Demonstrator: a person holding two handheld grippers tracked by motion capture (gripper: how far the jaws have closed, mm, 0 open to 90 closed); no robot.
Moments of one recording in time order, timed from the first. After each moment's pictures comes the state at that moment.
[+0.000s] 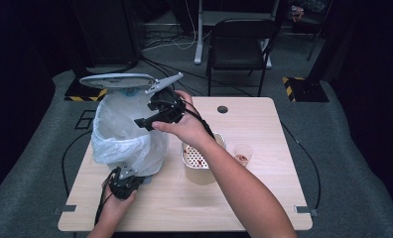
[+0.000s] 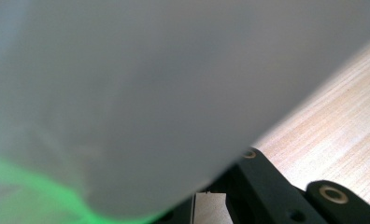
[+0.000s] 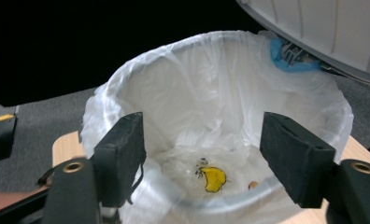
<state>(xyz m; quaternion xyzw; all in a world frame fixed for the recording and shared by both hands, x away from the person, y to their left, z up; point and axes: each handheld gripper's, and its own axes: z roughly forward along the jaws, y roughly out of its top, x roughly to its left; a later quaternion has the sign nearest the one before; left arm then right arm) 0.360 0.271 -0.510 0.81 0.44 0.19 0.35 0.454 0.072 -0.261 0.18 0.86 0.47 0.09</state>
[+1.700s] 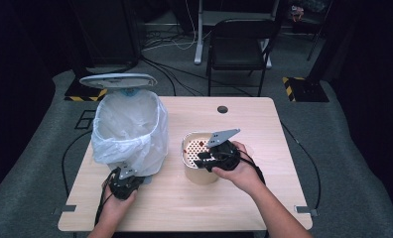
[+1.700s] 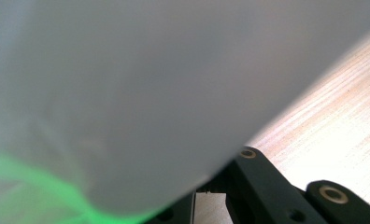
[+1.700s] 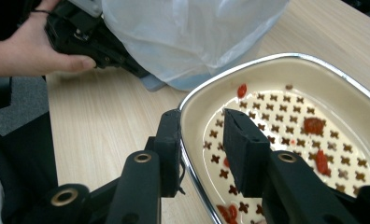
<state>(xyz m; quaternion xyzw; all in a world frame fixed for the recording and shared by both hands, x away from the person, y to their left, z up) 0.360 0.270 -0.511 0.80 0.44 0.19 0.36 0.402 -0.066 -0.380 0.21 0.88 0.41 0.07</state>
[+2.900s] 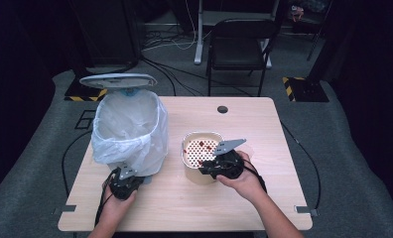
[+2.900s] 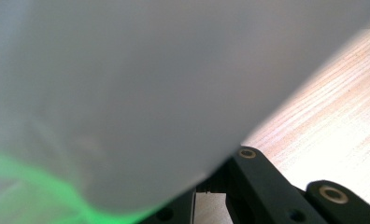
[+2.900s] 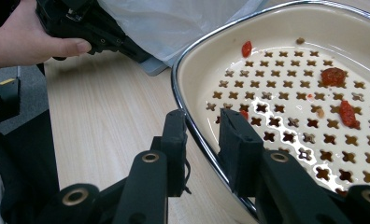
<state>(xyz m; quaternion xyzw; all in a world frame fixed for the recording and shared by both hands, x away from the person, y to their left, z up) 0.359 0.269 -0.511 0.80 0.44 0.19 0.36 0.396 -0.081 -0.412 0.24 0.87 0.43 0.05</state>
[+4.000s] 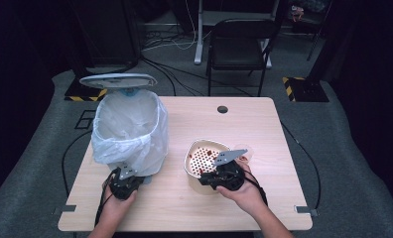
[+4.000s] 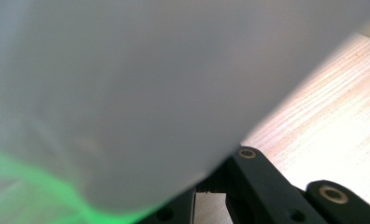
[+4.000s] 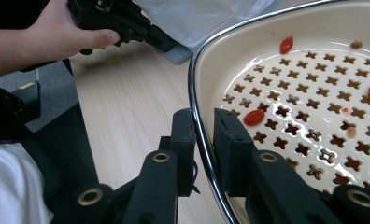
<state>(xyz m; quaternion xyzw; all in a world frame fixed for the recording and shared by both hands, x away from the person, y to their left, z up) 0.359 0.269 -0.512 0.80 0.44 0.19 0.36 0.365 -0.081 -0.417 0.26 0.87 0.43 0.02</state>
